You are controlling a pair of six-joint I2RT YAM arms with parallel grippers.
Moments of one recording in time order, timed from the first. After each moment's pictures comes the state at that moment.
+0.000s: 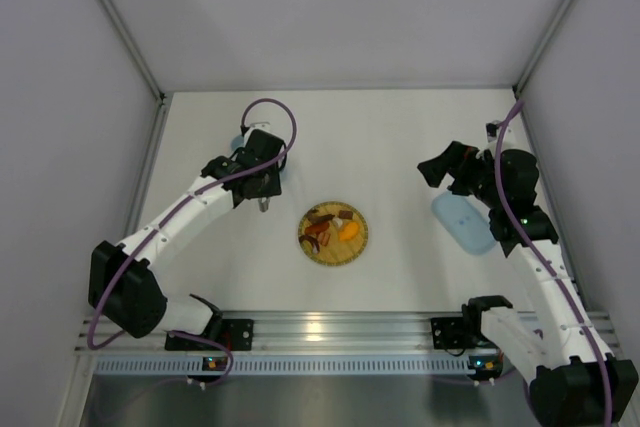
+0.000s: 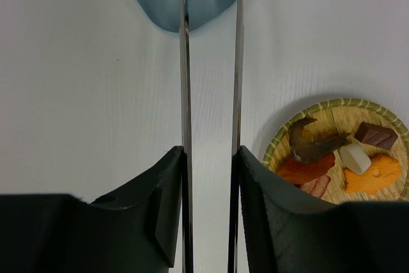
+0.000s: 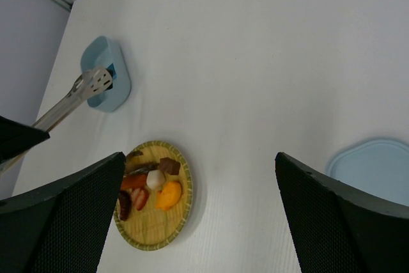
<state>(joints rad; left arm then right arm) -0.54 1.38 1.17 -0.73 -0.35 -0.52 0.08 0.85 0.77 -0.25 -0.32 0.45</state>
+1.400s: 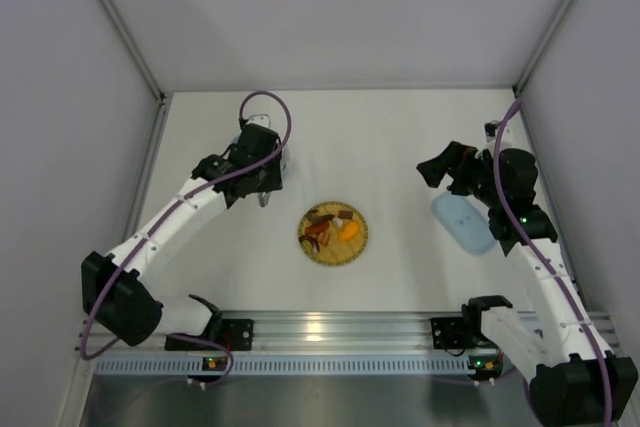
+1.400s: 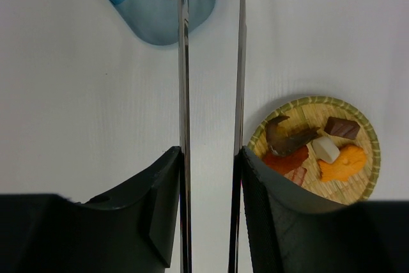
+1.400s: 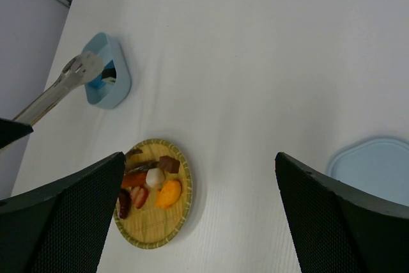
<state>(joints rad) -0.54 1.35 1.20 -0.73 -0.30 -0.49 0.08 0.86 0.77 -0.25 -0.33 0.45</state>
